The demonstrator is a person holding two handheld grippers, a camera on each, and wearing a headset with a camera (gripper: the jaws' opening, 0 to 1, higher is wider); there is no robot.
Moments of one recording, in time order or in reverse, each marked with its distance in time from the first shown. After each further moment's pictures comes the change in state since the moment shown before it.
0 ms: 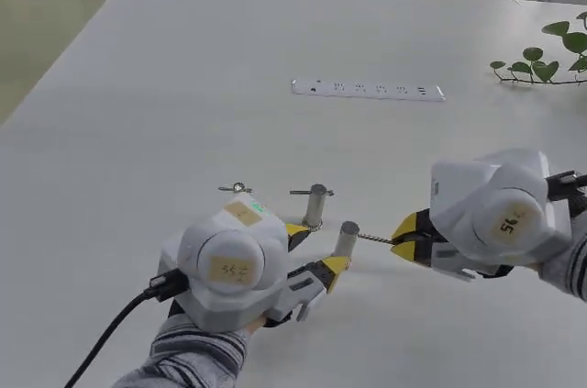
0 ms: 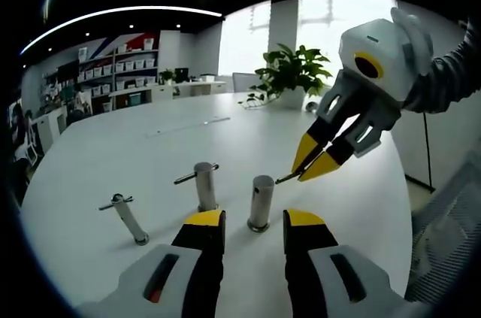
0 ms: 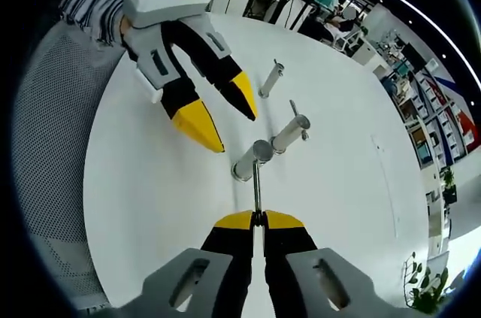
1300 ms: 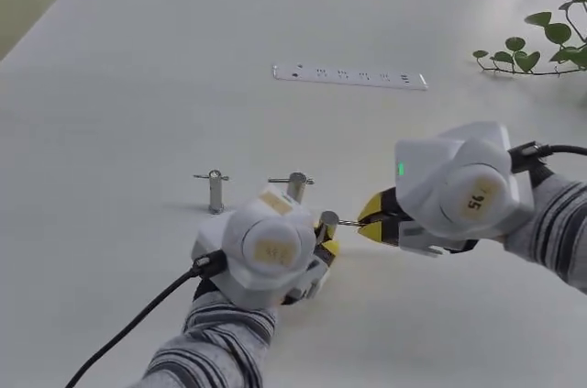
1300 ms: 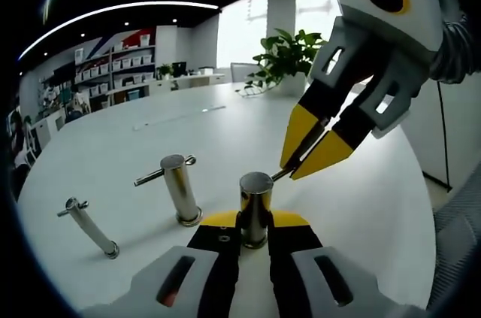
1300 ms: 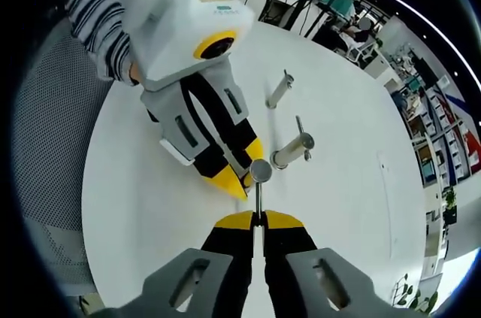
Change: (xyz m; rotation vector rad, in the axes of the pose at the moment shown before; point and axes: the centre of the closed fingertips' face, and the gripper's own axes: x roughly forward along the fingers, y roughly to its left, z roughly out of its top) left arm 0.044 -0.006 -0.014 0.030 0.045 0.011; right arm 0.002 -0.001 0.024 -0.094 -0.029 0.046
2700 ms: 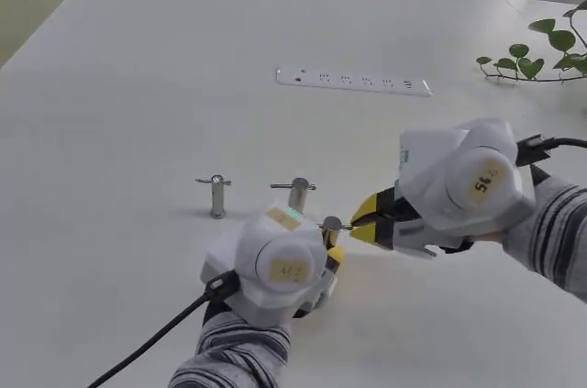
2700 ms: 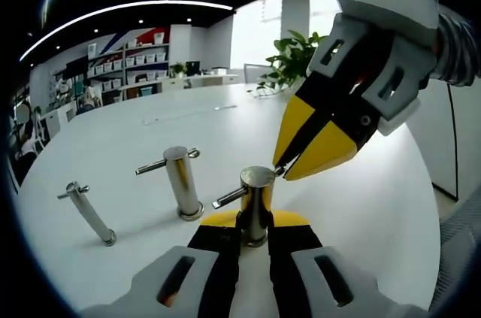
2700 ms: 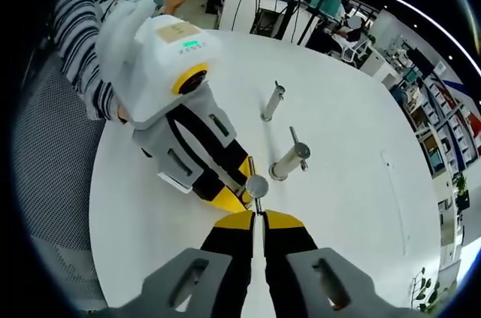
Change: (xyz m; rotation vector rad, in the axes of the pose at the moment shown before) left arm 0.004 0.001 -0.003 -0.050 -0.012 0.070; right arm 0.005 -0.004 0.003 0.099 -0.072 0.033
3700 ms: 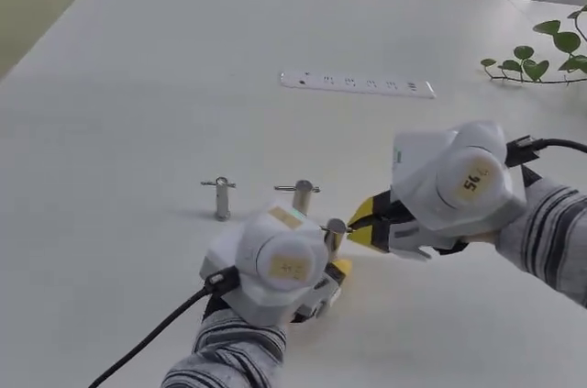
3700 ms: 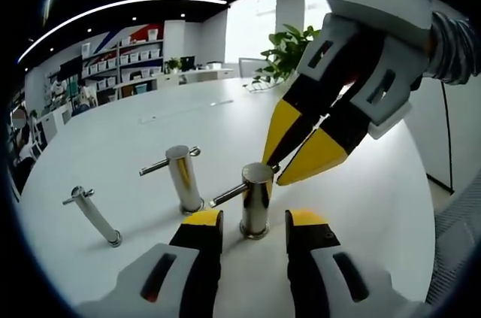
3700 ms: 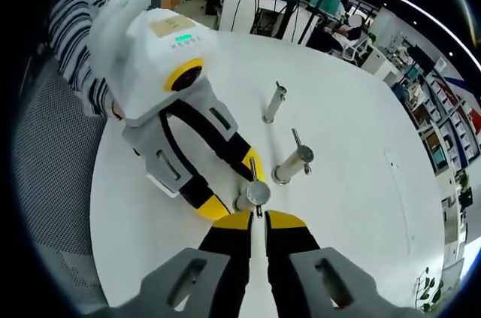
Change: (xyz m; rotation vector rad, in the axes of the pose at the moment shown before) left arm -0.011 0.002 0.001 0.022 0.040 -0.030; right arm 0.007 0.002 0.006 0.020 0.001 0.020
